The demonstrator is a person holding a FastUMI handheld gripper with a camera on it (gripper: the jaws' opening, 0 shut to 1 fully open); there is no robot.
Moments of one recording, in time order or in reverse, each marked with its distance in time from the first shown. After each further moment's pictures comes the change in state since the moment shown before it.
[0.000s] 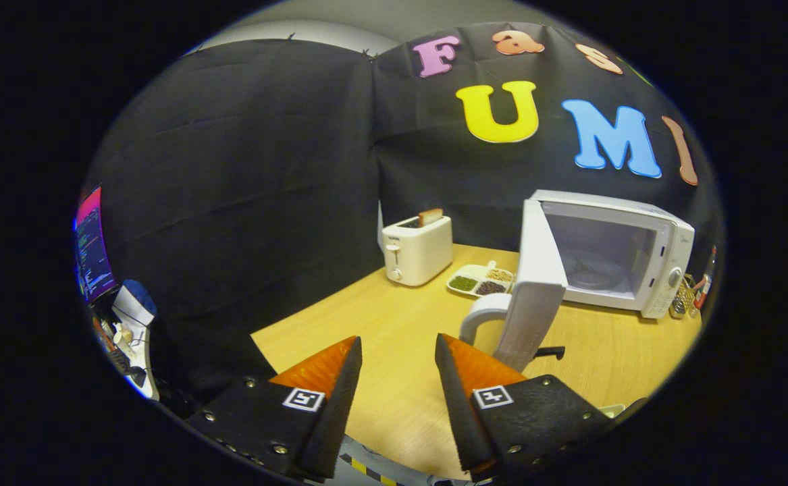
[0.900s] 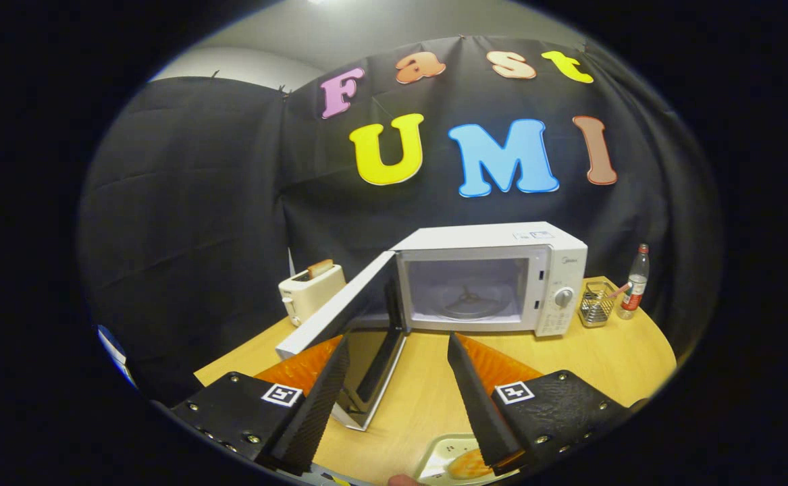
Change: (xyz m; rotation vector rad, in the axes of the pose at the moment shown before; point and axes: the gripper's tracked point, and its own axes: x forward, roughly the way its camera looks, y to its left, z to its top) arm -0.085 -0.192 0.031 0.139 -0.099 -0.385
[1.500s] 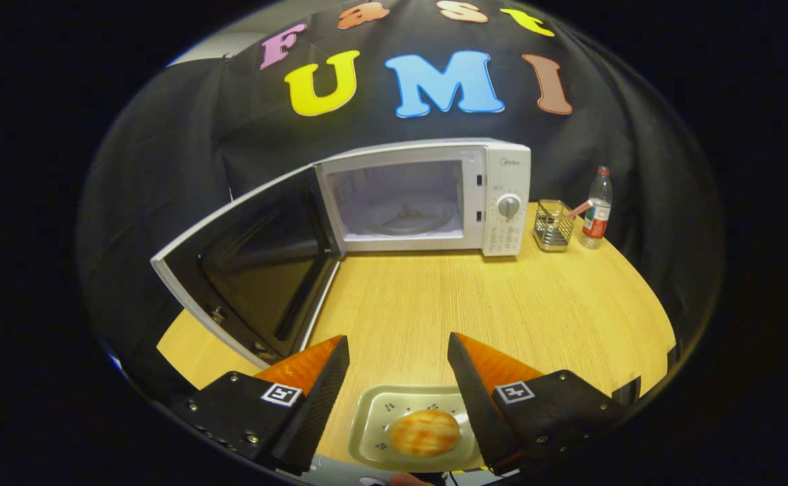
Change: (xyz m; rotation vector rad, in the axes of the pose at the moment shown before) arm 0.002 -0.080 -0.112 0.079 0.315 -0.157
